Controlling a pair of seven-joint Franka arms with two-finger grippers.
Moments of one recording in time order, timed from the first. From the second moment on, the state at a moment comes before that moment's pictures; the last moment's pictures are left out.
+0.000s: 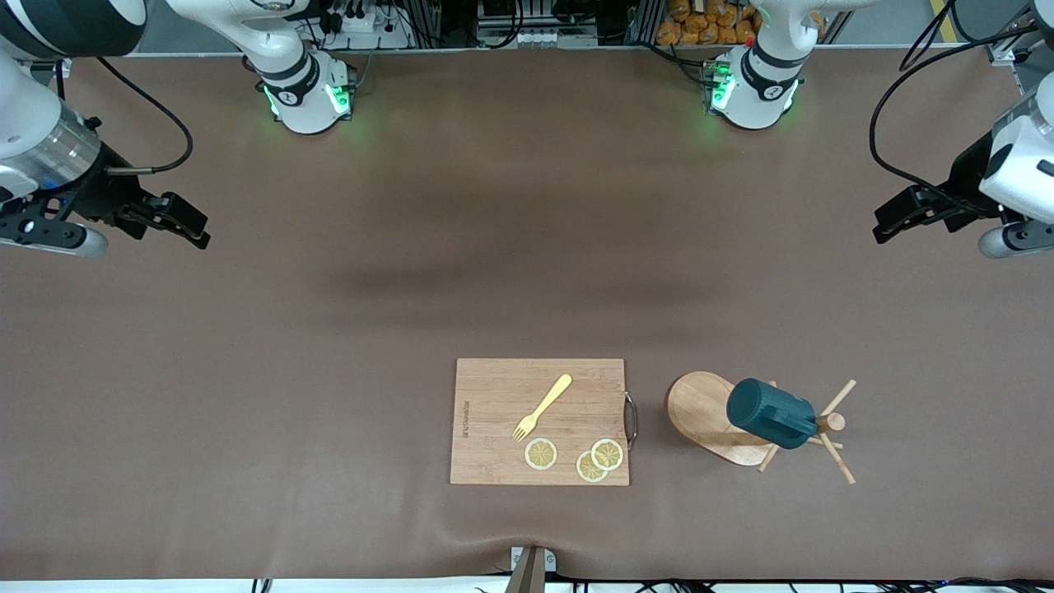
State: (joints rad) left arm 0.01 0.01 -0.10 -1.57 0.00 1.61 -0.25; right arm 0.08 -0.07 0.02 -1.76 0.02 1.74 0.28
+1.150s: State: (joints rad) left arm 0.02 0.01 -0.09 -1.55 0.00 1.59 -0.19; right arm 0.08 -0.07 0.03 -1.76 0.02 1.75 0.28
